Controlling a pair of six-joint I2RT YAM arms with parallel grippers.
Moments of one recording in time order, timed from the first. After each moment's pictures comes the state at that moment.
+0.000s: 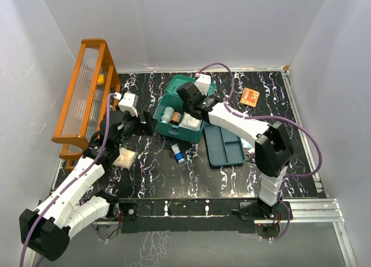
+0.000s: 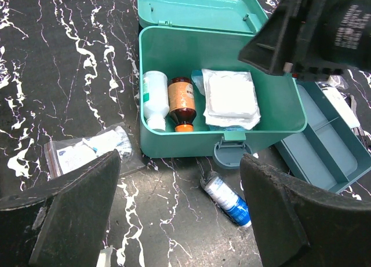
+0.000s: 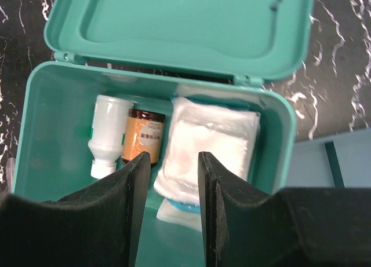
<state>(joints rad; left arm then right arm) -0.44 0.91 0.74 -0.13 0.02 -0.20 0.73 1.83 1.55 -0.52 0.54 0.80</state>
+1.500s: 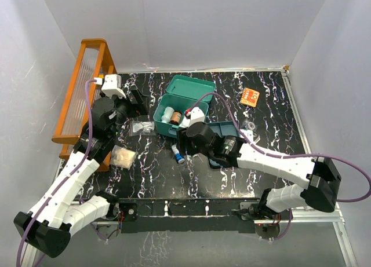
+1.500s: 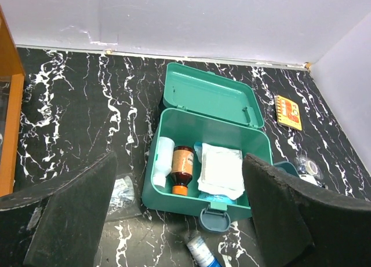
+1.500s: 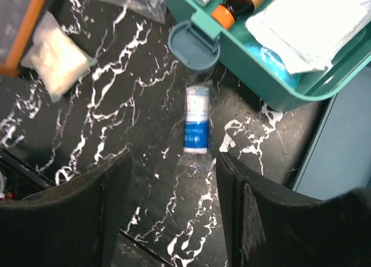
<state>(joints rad) -0.44 0.95 0.97 -0.17 -0.17 -0.32 1.02 1.33 1.05 -0.35 0.31 0.53</state>
